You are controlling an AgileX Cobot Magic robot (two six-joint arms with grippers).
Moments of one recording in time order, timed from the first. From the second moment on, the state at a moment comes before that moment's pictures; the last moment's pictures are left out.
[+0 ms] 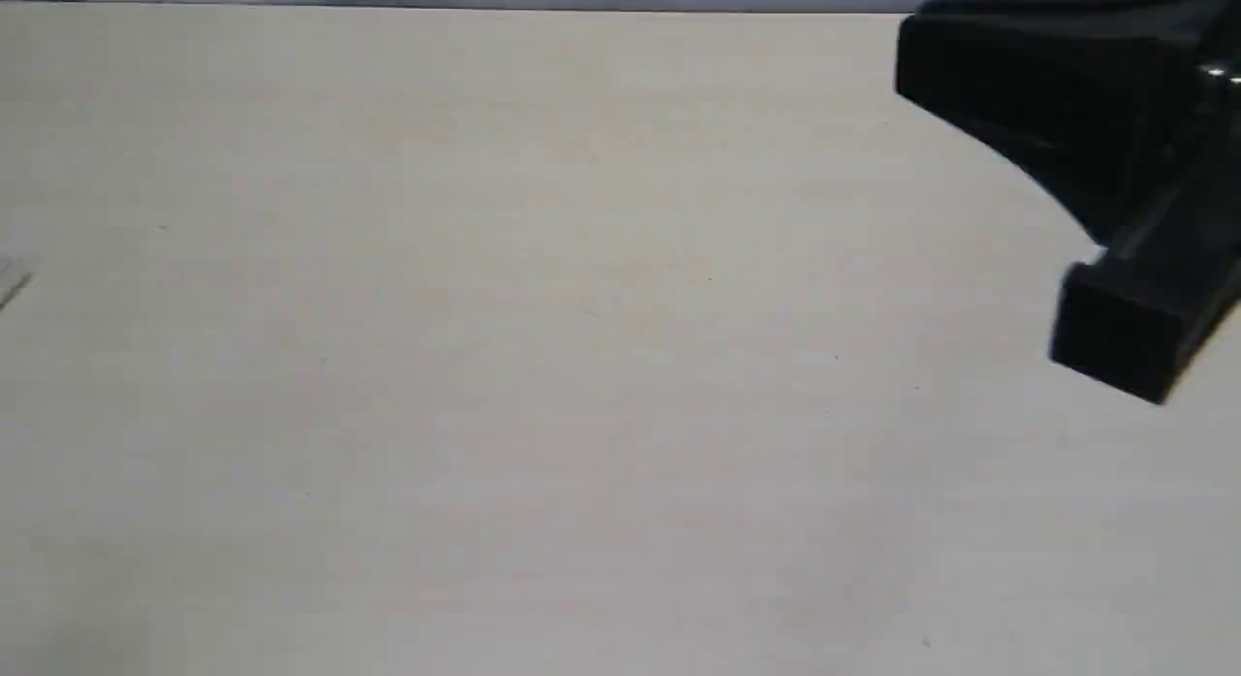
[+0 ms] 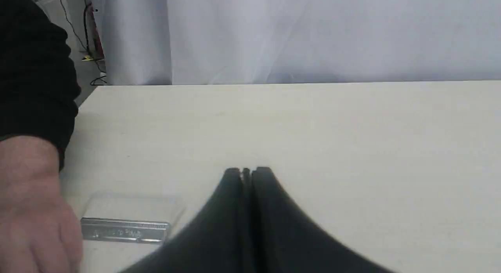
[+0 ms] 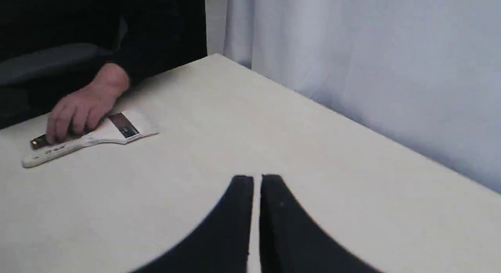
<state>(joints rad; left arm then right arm) 0.02 0.00 0.00 0.07 0.26 -0.07 0.75 0.73 -0.70 0.03 0.31 -0.02</state>
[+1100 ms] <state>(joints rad) 0.02 0.00 0.00 0.07 0.26 -0.07 0.01 0.18 -0.16 0.09 0.28 -0.17</state>
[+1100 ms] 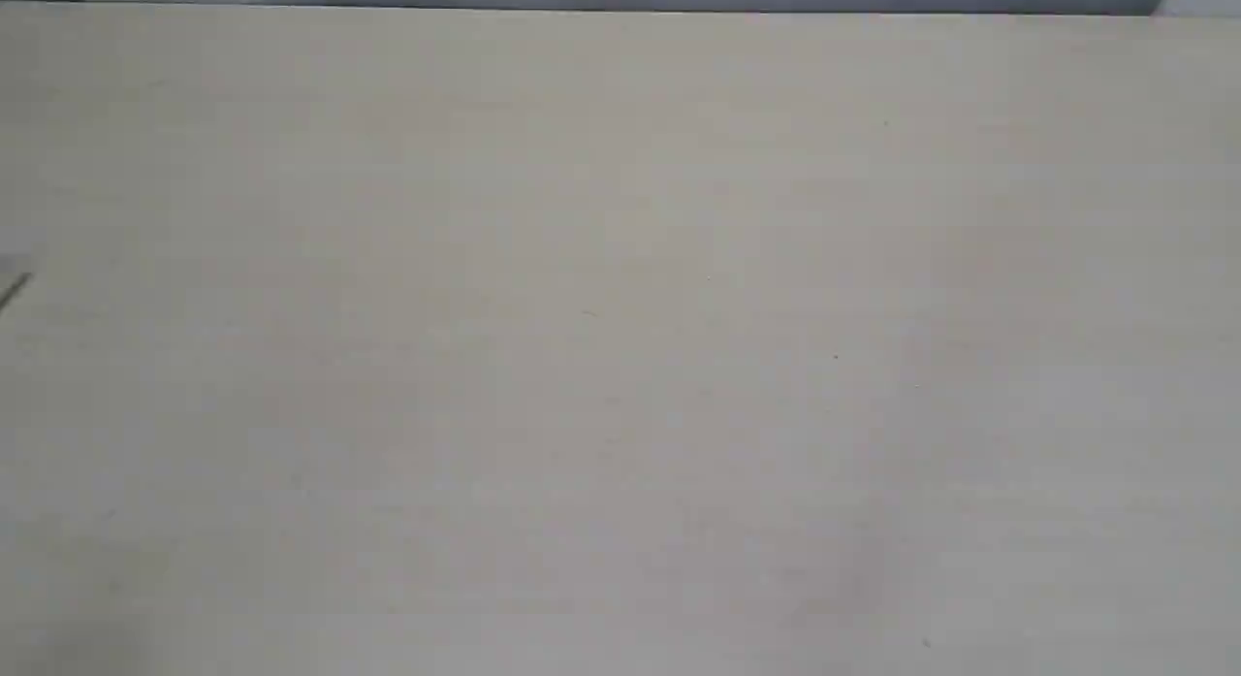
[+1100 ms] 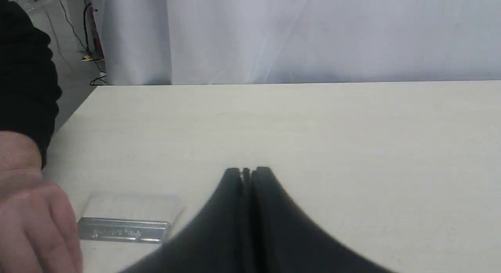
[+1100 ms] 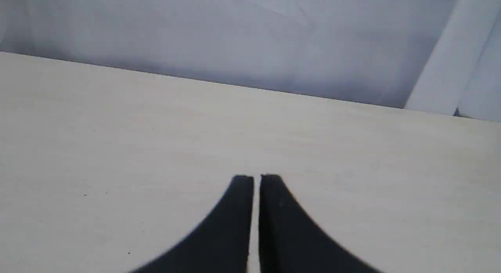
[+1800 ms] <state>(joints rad) 0.02 0.00 0.00 0.07 0.26 -0.07 0.00 0.04 -0.02 0.12 0.29 -0.24</state>
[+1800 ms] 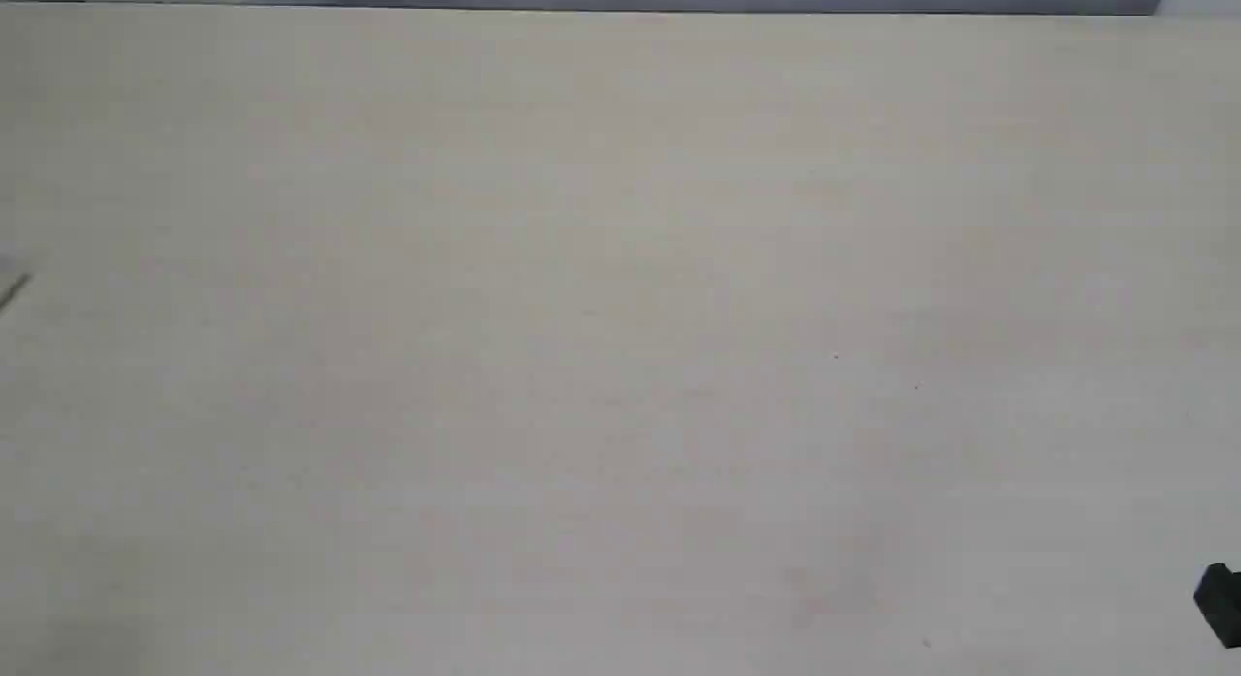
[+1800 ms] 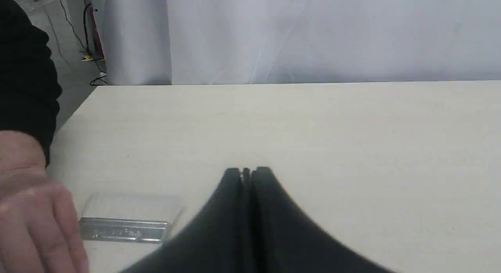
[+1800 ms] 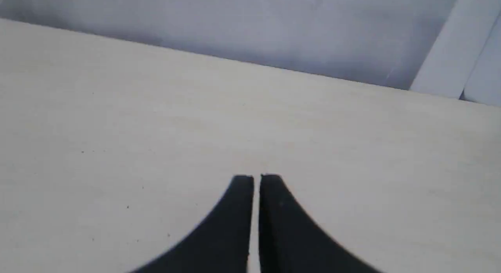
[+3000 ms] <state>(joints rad) 0.02 0.00 0.00 0.07 0.26 -0.07 0.00 0.04 0.00 -0.11 0.31 0.04</state>
